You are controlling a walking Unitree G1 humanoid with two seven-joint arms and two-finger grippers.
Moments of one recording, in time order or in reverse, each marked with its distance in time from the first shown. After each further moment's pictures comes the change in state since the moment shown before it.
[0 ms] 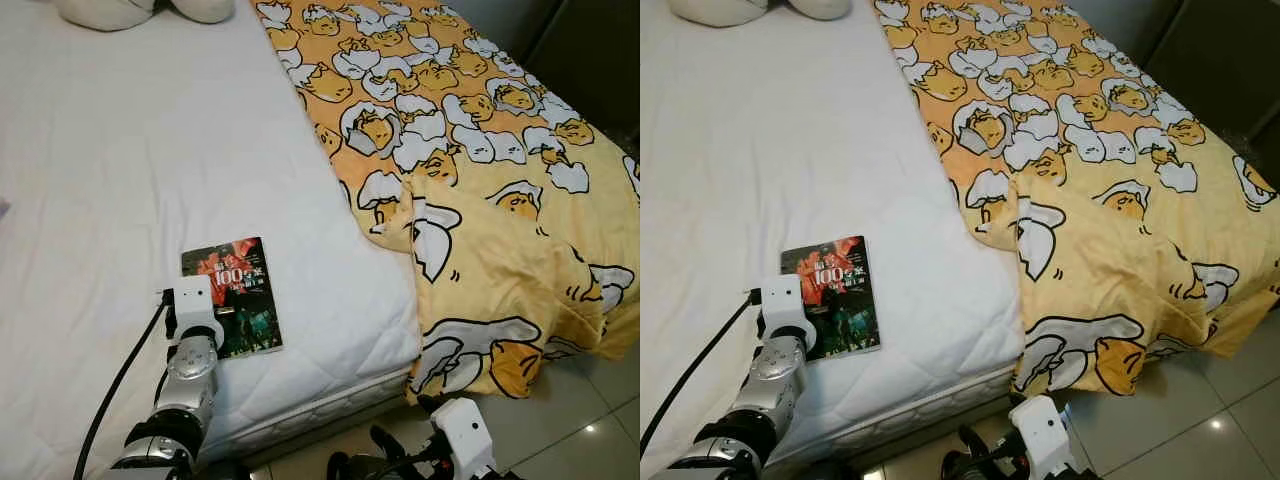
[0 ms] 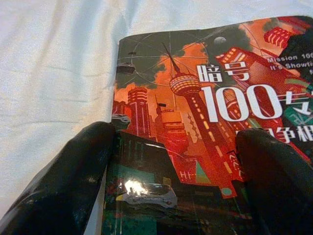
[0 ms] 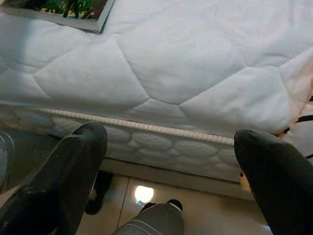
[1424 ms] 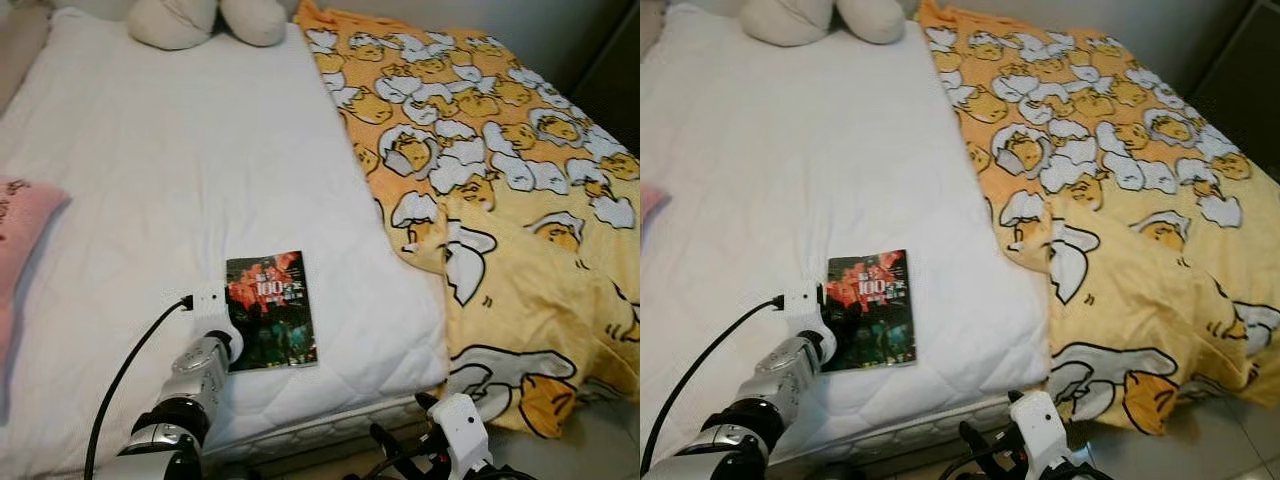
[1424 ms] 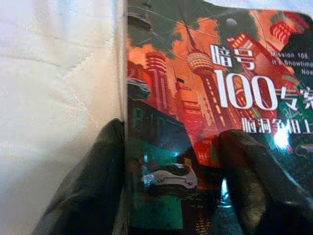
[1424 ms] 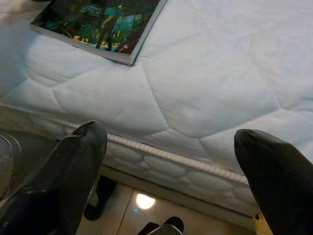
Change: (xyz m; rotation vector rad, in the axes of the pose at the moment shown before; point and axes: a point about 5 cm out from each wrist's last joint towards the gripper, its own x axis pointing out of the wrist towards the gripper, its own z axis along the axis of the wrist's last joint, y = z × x) left arm -0.002 -0.029 -0.013 -0.230 0.236 -0.360; right arm 0.008 -0.005 -0.002 -0.003 0.011 0.009
